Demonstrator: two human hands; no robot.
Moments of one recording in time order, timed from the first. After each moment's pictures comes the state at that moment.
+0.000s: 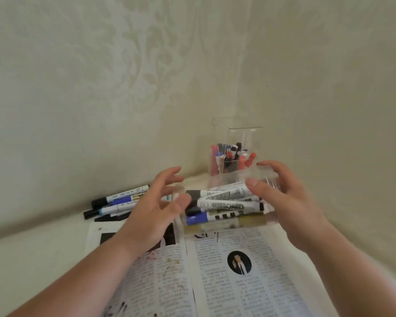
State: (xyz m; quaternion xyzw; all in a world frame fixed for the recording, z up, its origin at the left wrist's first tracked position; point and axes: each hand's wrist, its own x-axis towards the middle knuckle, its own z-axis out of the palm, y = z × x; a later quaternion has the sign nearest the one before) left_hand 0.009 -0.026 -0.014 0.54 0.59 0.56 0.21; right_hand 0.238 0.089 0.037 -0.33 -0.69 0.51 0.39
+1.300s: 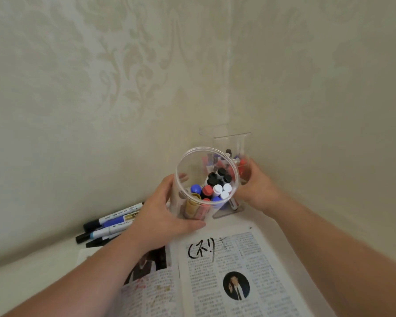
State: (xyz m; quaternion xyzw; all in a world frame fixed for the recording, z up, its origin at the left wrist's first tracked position) left_hand 0.002 0.027 -0.008 0.55 0.67 0.49 0.14; right_hand 0.176 0.217 -0.003 -0.29 -0.74 0.51 0.34
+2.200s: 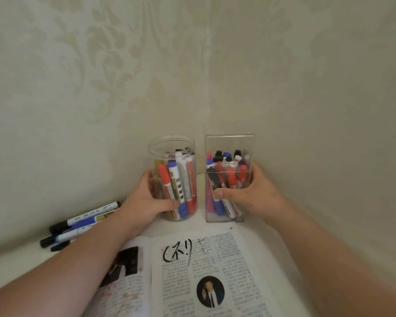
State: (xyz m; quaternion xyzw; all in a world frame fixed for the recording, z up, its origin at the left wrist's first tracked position) left_hand -0.006 0.081 -0.022 0.43 0.65 0.56 0.29; right_hand 0.223 0.218 -0.006 -0.33 -0.72 0.50 0.34
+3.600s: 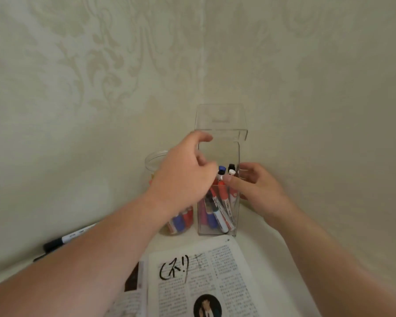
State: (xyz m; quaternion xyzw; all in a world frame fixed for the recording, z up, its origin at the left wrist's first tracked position) left_hand 0.091 0.091 0.096 0.58 0.65 0.49 0.05; right_hand 0.230 0.208 0.032 -0.35 -0.67 0.52 0.40
